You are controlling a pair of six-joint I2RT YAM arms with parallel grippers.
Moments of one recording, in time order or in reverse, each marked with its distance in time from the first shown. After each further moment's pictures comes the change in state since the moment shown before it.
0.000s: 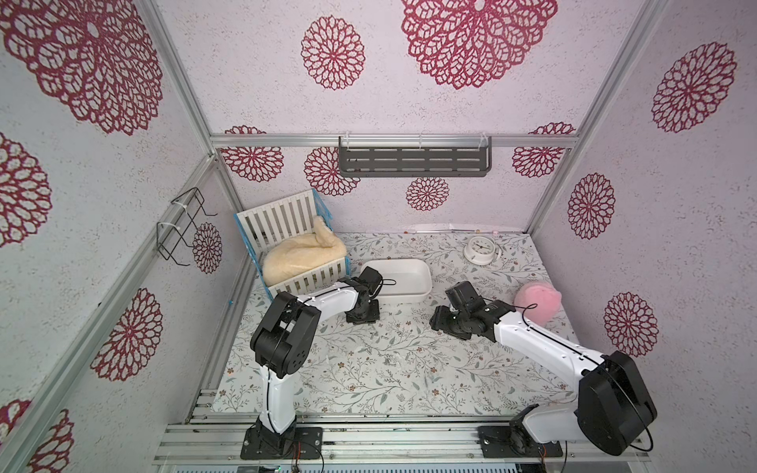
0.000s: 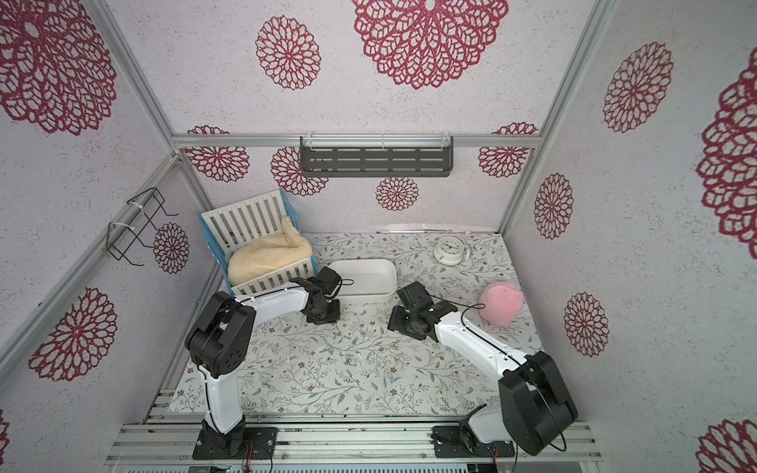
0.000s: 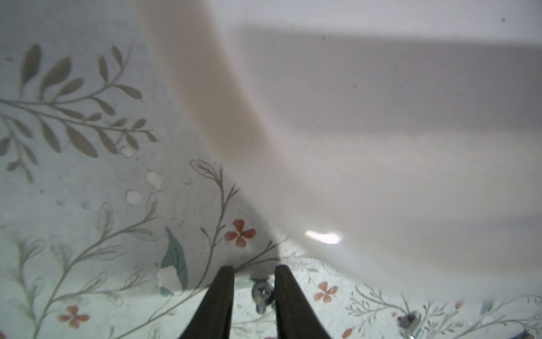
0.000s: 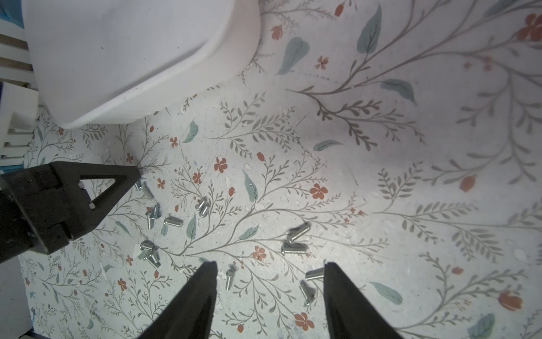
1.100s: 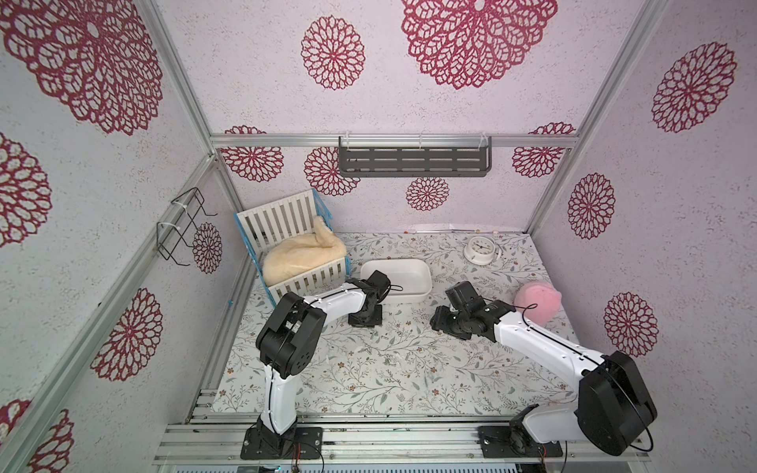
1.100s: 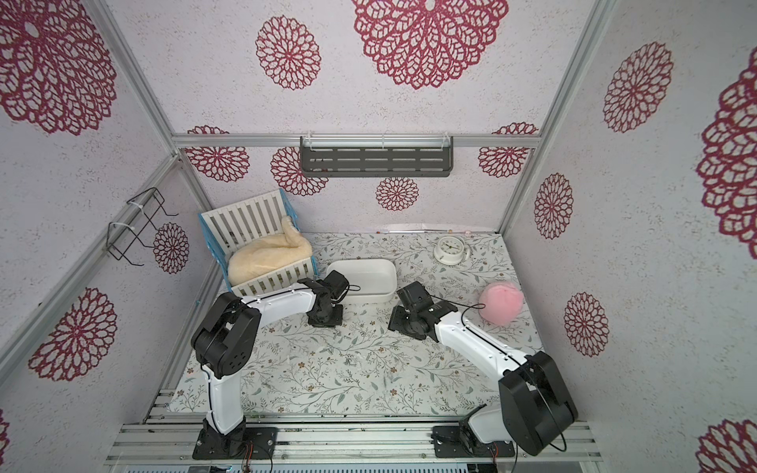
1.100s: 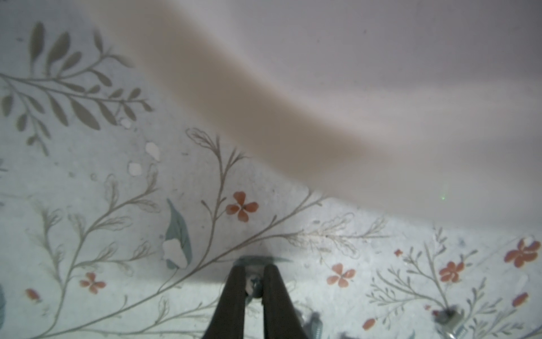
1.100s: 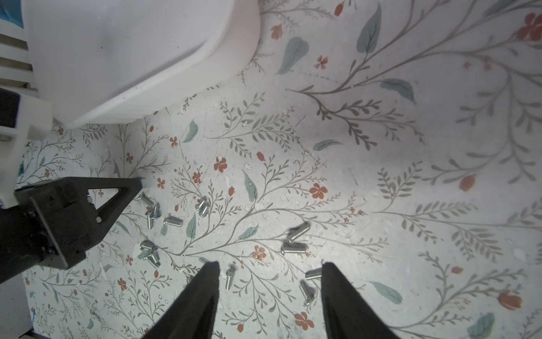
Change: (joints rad) left arm -0.053 0.016 0.035 -0.105 -0.100 0.021; right arm 0.000 -0.002 0.000 -0.002 0.000 0.000
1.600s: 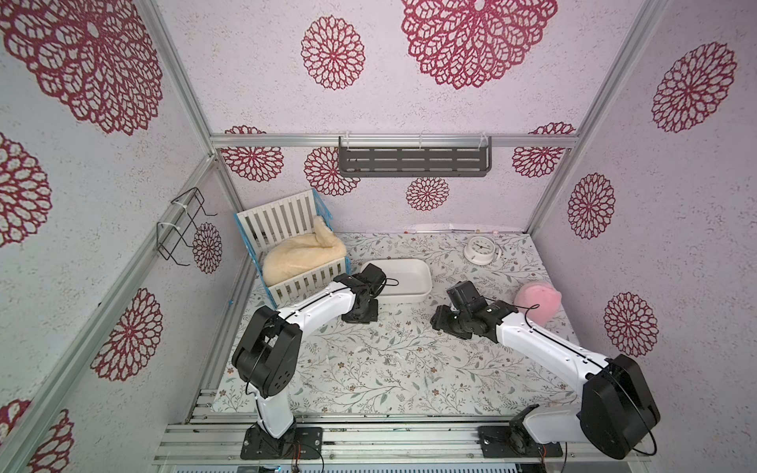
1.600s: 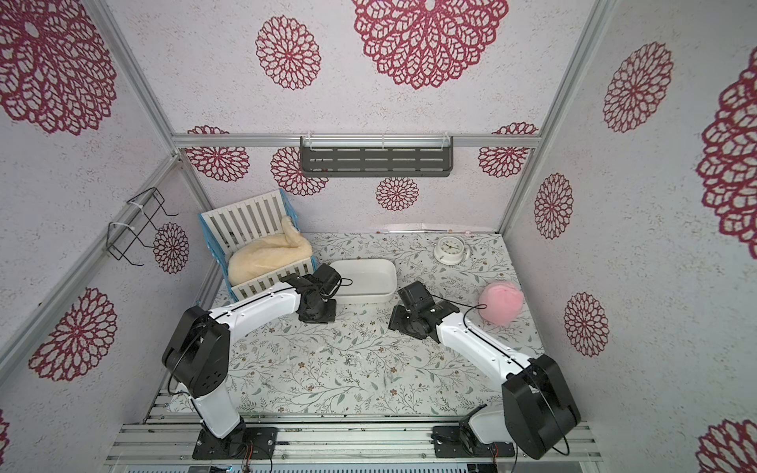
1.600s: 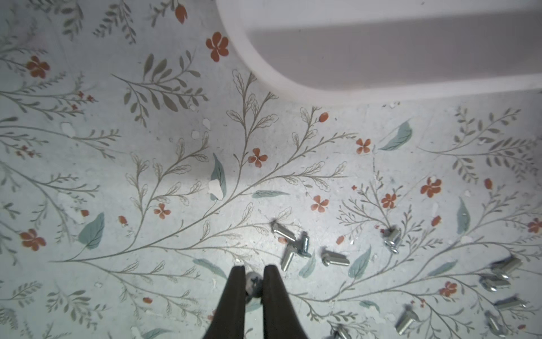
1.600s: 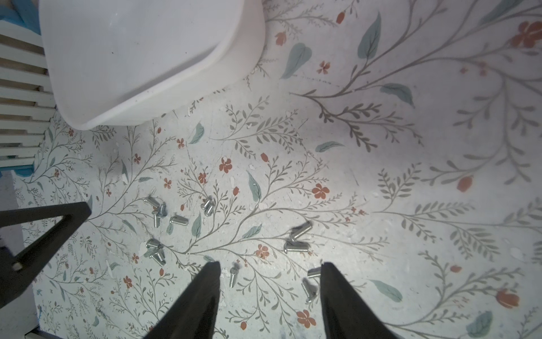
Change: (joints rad) left arm -0.003 -0.197 0.009 -0.114 -0.024 0.013; right arm 0.000 -0.019 0.000 -0.001 0.001 0.000
